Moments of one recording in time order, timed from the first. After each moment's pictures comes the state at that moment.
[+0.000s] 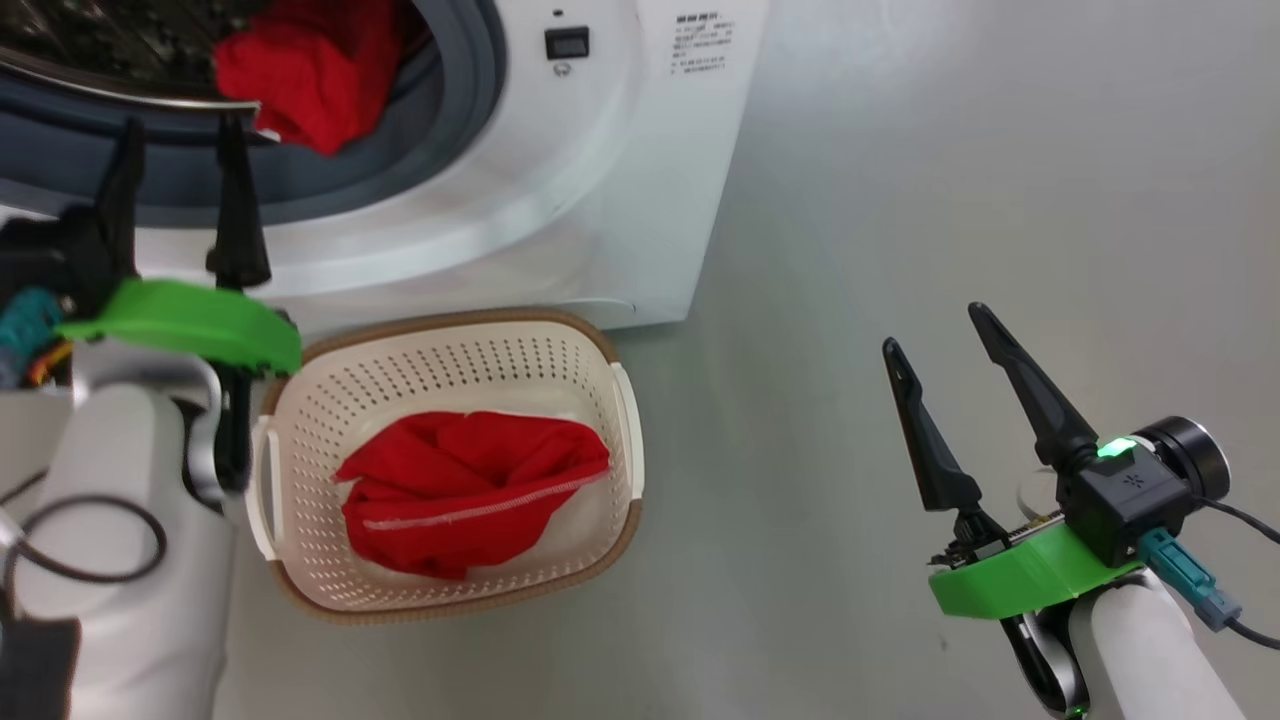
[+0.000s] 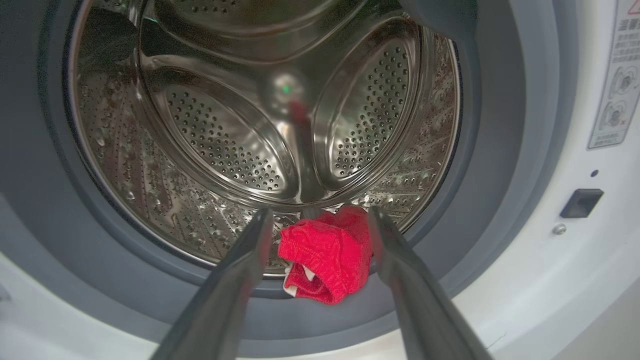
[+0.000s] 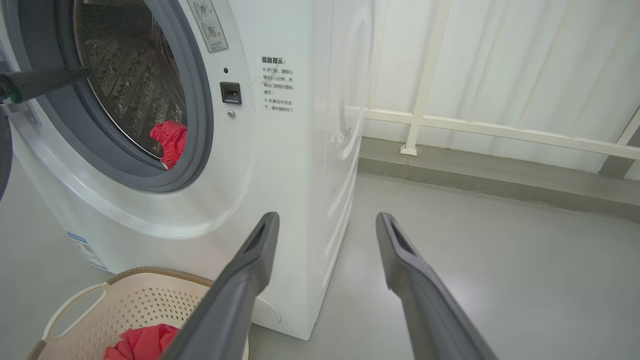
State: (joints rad) left arm -0.76 0.15 -0.03 0.59 -0.28 0.01 -0.25; right arm -0.20 -0.07 0.10 0.07 0.12 0.12 -0.26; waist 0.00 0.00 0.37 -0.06
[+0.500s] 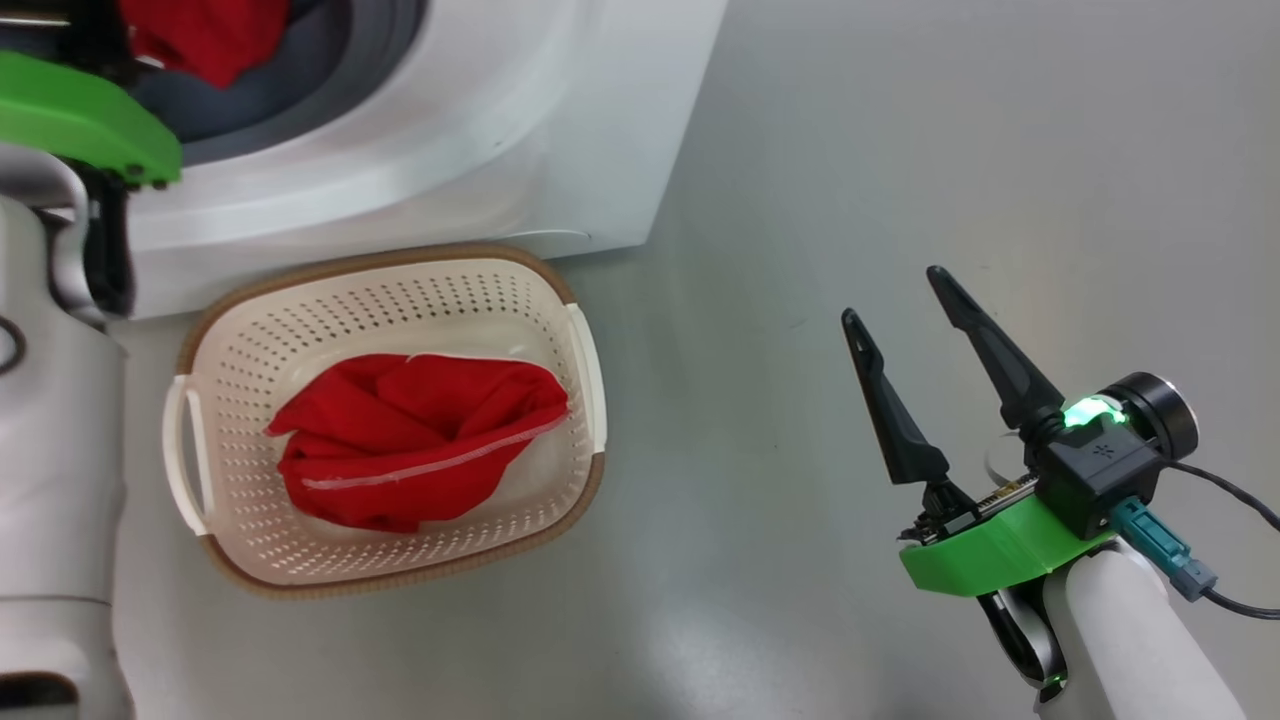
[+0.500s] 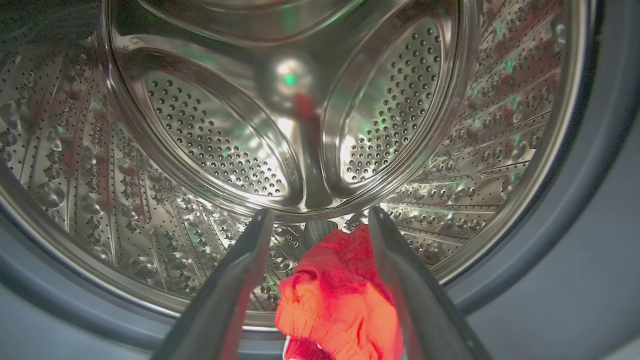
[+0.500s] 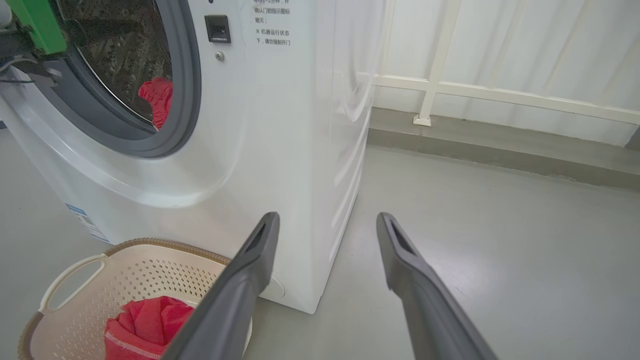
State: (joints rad) left arm -1.12 0.20 -0.02 0.86 -0.29 -0.04 -0.25; right arm -0.28 -0.08 0.17 0.08 0.13 0.12 -0.26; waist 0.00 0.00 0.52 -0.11
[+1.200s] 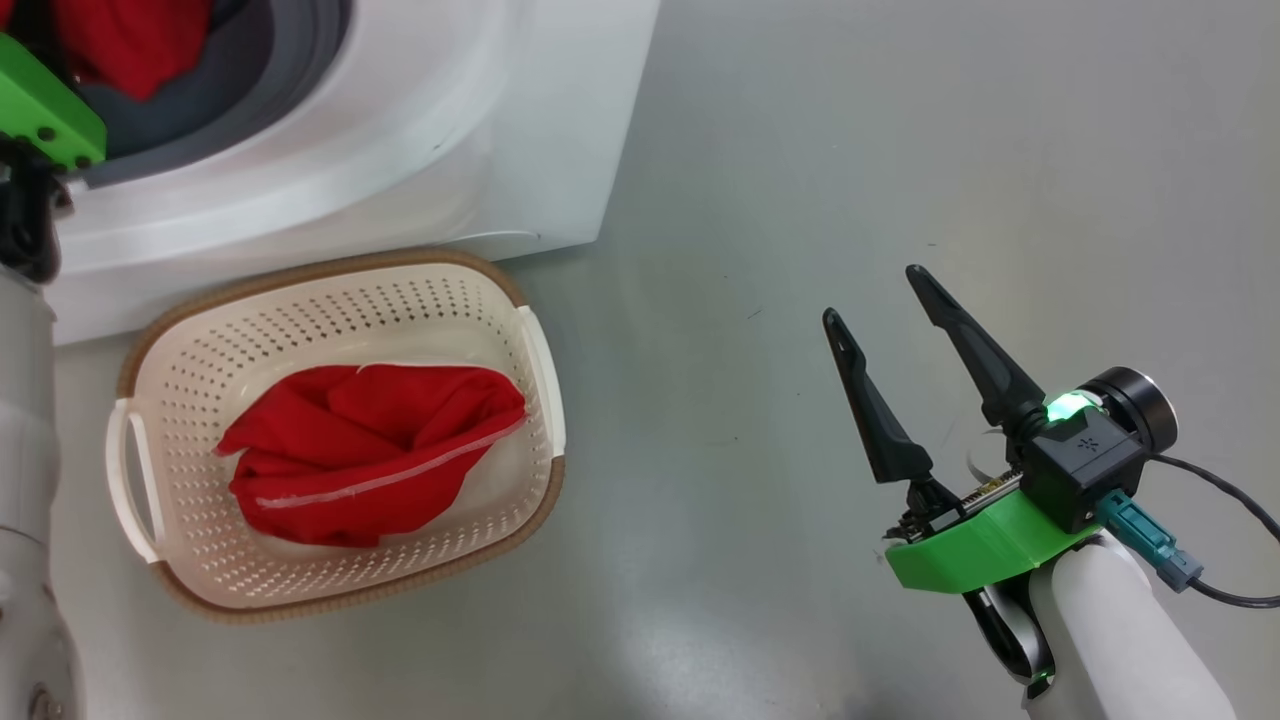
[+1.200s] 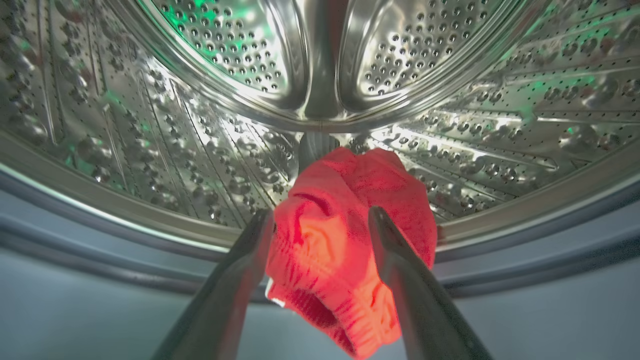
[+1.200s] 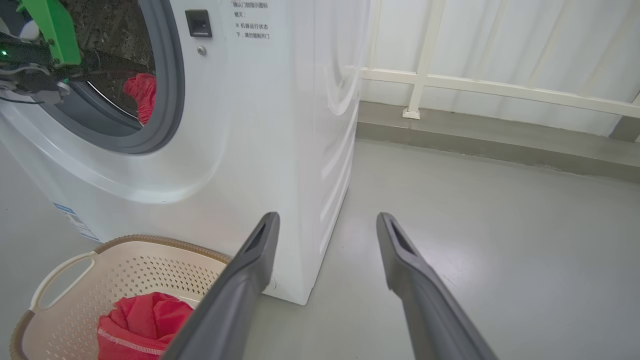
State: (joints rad) left arm -1.32 0.24 0.03 1.24 -0.39 -0.11 -0.07; right arm -0.30 -0.08 0.20 0.10 0.16 0.12 -0.26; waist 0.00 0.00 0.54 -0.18
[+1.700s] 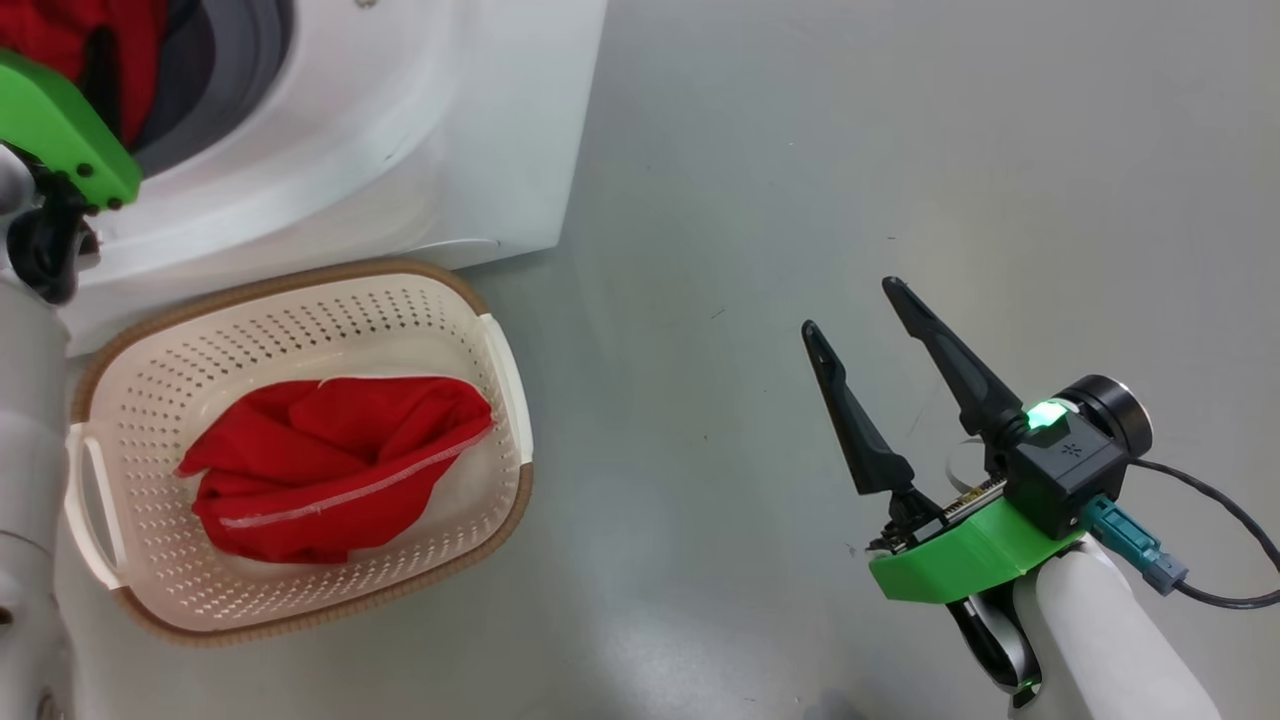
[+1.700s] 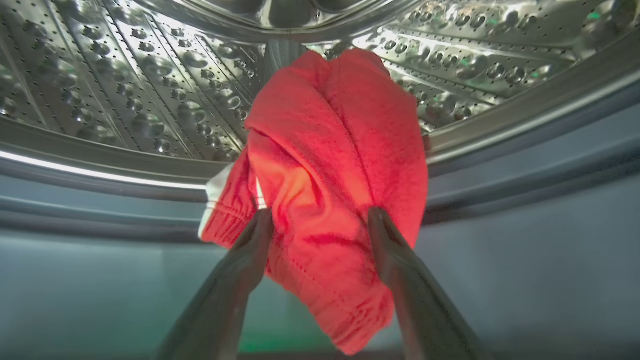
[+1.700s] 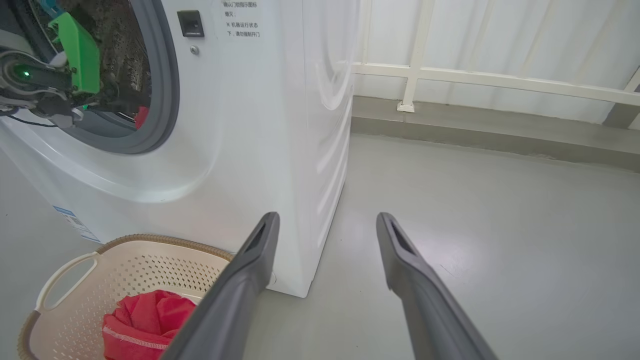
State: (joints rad) left arm -1.32 0.24 -0.02 1.29 -0.40 -0.12 0.09; right arm -0.30 -0.08 0.24 0.10 0.19 0.12 -0.26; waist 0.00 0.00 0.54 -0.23
